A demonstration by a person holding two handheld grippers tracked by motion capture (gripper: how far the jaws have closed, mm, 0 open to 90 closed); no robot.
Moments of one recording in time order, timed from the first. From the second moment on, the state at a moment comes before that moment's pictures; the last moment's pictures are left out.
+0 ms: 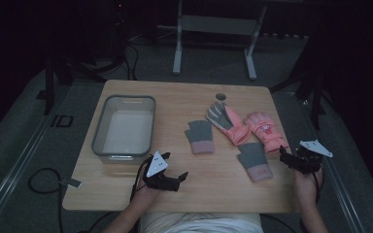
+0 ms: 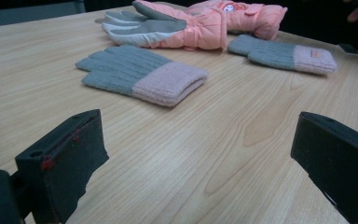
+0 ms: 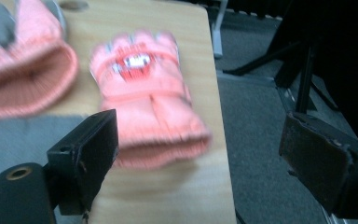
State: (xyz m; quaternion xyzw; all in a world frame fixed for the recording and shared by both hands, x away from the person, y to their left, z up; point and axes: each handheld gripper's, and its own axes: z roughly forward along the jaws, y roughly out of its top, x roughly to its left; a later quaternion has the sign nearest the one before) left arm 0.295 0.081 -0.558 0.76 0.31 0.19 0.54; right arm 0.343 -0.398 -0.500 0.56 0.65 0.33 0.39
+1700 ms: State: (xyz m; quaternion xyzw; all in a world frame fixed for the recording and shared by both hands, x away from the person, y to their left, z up) left arm 0.296 0.084 -0.558 0.75 0.31 0.18 0.55; right arm 0.427 -0.184 -0.457 0.38 0.79 0.43 0.22
